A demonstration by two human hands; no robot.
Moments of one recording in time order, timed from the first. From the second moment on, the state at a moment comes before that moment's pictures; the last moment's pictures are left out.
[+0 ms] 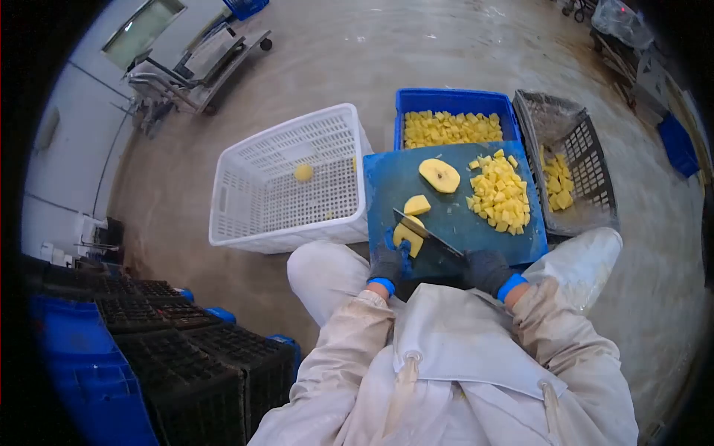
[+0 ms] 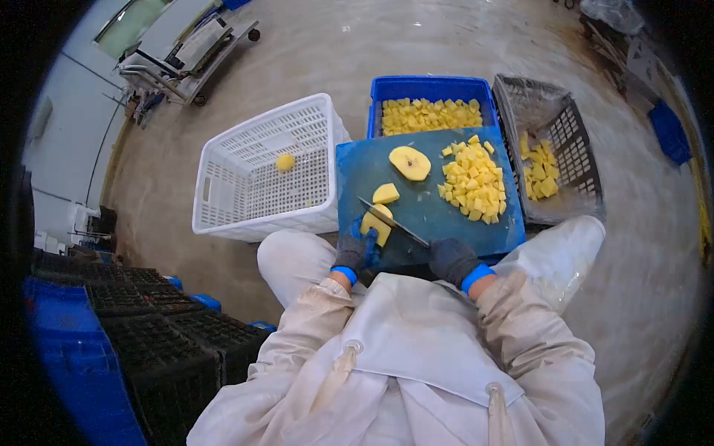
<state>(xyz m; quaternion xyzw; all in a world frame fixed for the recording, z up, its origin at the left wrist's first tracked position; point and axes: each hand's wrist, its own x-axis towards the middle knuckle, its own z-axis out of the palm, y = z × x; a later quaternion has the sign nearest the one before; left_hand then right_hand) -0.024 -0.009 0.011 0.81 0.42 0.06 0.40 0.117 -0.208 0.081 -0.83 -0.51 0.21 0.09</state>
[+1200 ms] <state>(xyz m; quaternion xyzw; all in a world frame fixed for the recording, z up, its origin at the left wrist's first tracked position) 0.199 0.062 0.059 0.97 0.13 -0.13 0.16 0.140 -0.276 0.075 -0.68 0.04 0.28 0.68</state>
